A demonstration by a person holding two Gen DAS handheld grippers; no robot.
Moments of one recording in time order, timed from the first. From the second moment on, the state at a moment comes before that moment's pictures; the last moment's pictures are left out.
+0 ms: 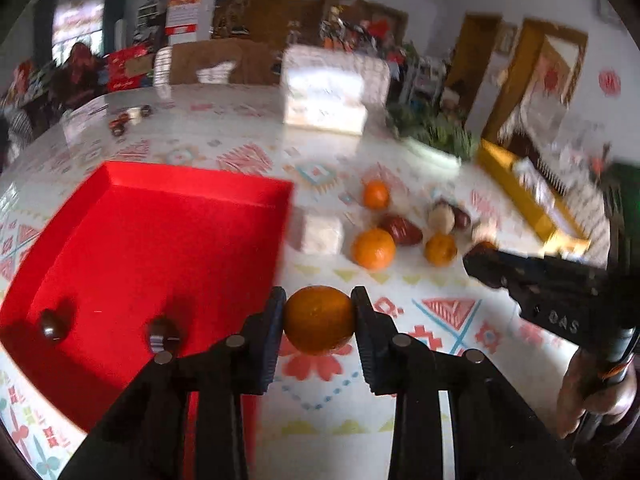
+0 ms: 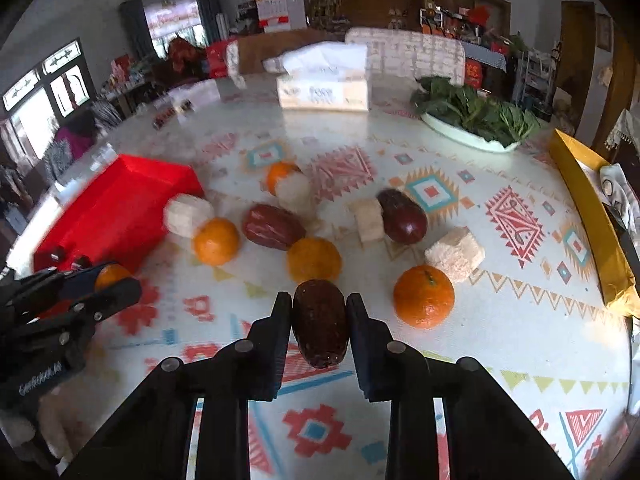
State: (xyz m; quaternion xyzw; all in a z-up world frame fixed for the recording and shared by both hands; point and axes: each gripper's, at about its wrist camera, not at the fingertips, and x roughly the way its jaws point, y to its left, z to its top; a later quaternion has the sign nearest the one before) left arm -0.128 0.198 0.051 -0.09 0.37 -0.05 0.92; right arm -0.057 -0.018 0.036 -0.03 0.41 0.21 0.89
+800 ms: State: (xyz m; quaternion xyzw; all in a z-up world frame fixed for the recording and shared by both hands) left arm -0.124 0.347 0.027 -0.18 0.39 0.08 0.90; right arm -0.030 0.184 0.031 -0.03 0.48 0.38 0.79
